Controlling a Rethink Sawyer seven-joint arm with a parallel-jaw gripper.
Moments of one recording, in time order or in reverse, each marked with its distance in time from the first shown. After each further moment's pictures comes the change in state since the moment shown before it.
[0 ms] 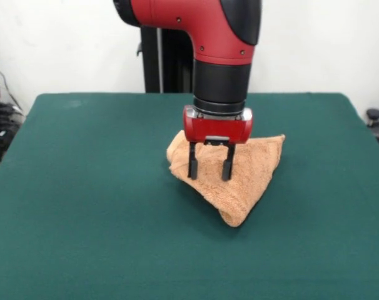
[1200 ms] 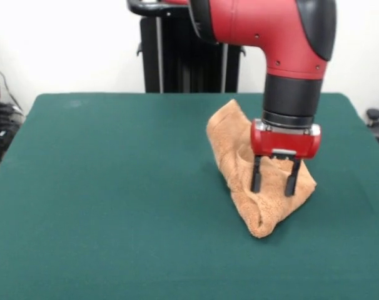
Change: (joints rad) arm 0.250 0.092 -0.088 -0.003 0.279 -0.169 0.067
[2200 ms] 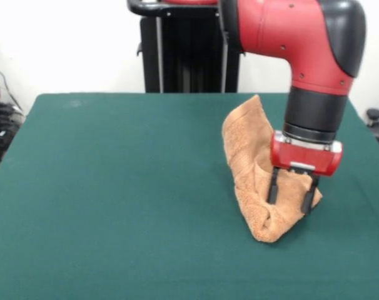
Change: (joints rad) arm 0.151 0.096 -0.102 -0.072 0.273 -0.022 0.011
